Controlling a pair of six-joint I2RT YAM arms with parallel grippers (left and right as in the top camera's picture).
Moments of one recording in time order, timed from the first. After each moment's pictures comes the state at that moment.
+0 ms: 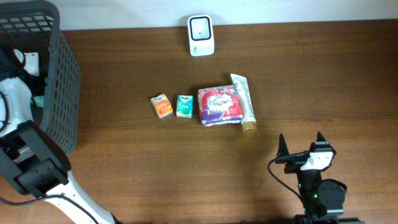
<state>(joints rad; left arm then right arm) 0.52 2.17 1.82 -0.67 0.01 0.38 -0.02 0.01 0.01 -0.07 -0.02 0.00</state>
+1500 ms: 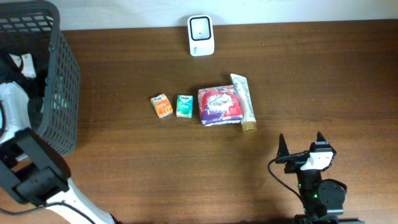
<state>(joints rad) 0.54 2.08 1.74 -0.70 0.09 0.18 -0.02 0.01 0.01 -0.07 -0.02 0.00</state>
